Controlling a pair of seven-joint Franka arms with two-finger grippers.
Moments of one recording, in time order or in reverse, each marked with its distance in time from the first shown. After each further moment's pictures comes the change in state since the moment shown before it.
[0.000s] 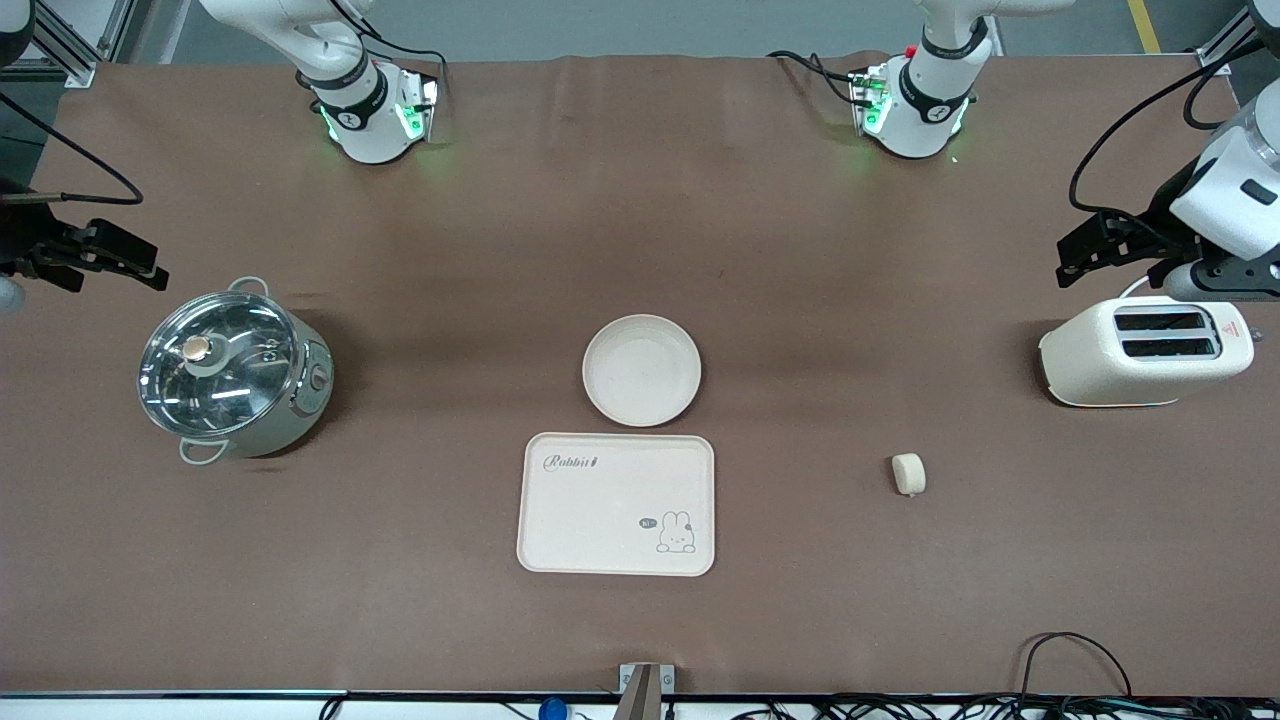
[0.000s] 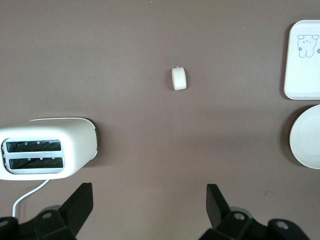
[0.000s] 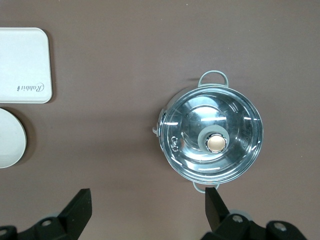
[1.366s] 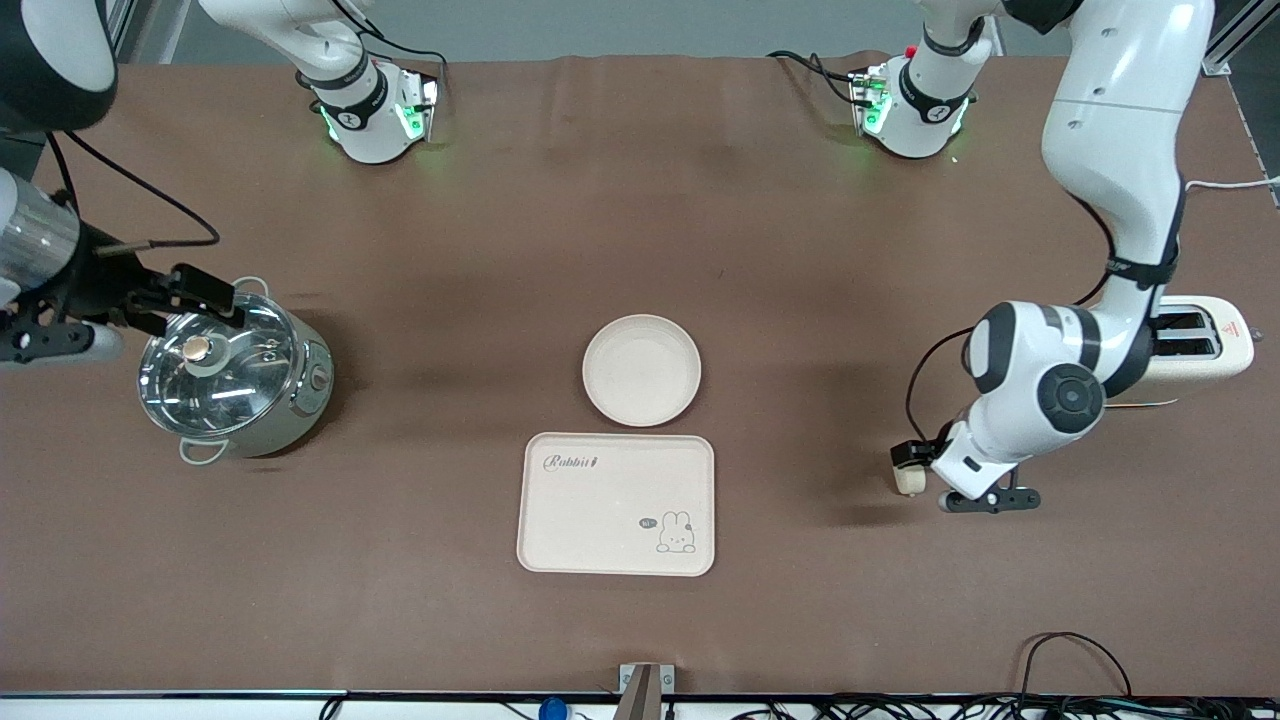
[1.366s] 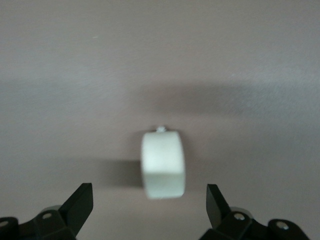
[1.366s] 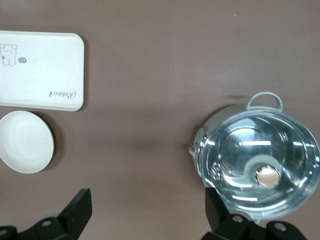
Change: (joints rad) left arm -0.016 0.650 -0.039 -0.116 0.015 0.780 -0.115; right arm 0.063 0.108 0.018 0.003 0.097 0.122 0.001
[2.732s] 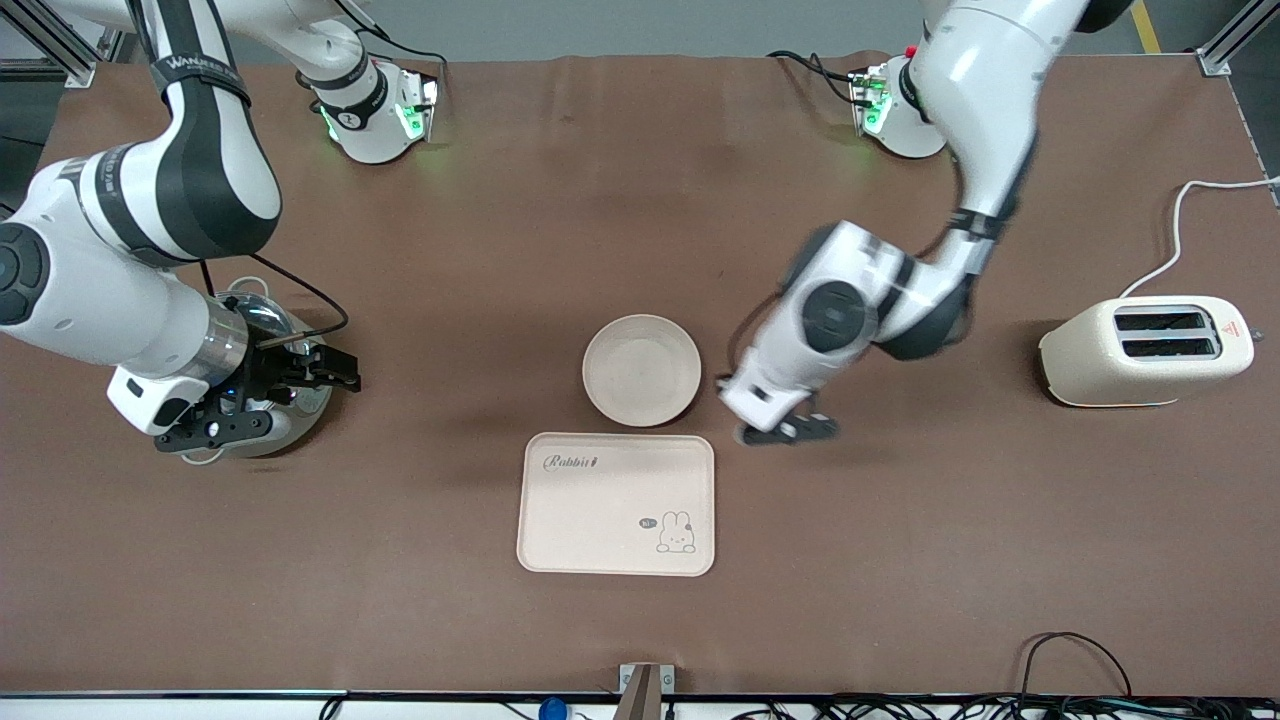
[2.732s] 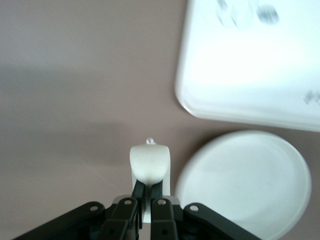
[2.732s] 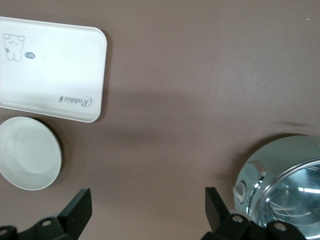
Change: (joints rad) left arm -0.330 -0.048 -0.172 0.135 0.001 -0.253 -0.564; right arm 0.108 0.172 0.002 0.006 0.063 0.150 0.002
